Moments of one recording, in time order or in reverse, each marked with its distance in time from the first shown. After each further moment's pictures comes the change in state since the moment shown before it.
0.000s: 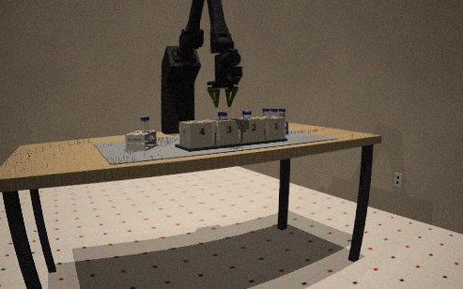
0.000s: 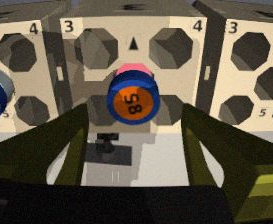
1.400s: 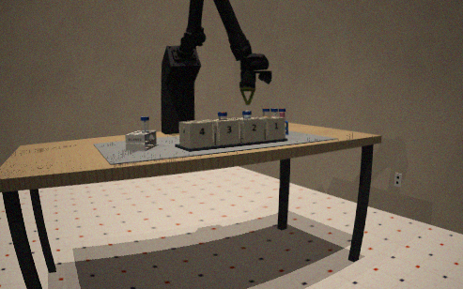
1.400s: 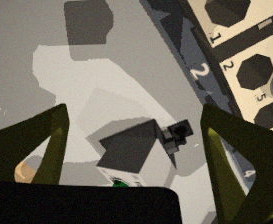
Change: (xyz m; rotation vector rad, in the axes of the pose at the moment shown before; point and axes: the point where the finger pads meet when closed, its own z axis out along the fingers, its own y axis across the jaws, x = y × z) arm 0.111 0.186 -0.005 -0.005 0.013 -0.995
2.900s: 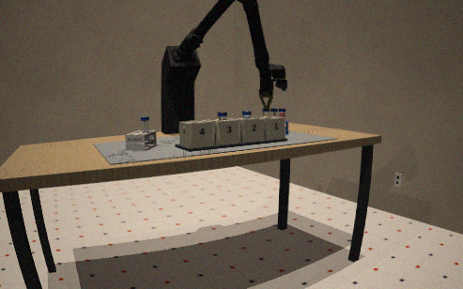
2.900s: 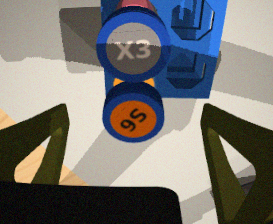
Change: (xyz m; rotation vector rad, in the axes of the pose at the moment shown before) arm -0.093 0.187 0.028 -0.005 -0.004 0.019
